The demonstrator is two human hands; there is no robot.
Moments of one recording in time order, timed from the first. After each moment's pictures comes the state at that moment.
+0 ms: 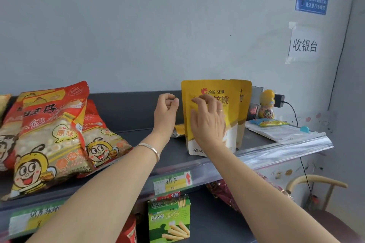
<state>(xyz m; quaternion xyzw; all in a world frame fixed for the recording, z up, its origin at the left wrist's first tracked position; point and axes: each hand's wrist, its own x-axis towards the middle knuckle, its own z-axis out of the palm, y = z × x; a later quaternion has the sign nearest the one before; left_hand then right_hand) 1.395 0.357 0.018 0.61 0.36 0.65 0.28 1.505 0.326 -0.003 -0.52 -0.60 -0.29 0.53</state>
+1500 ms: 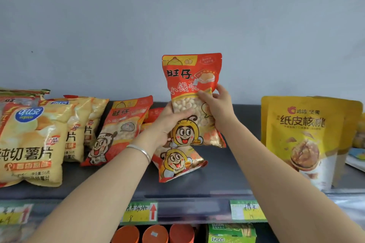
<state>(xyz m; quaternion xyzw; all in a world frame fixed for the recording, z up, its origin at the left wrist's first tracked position) 1.211 0.351 0.047 0.56 0.39 0.59 0.44 1.356 0.388 0.077 -0.35 -0.59 0.36 0.63</state>
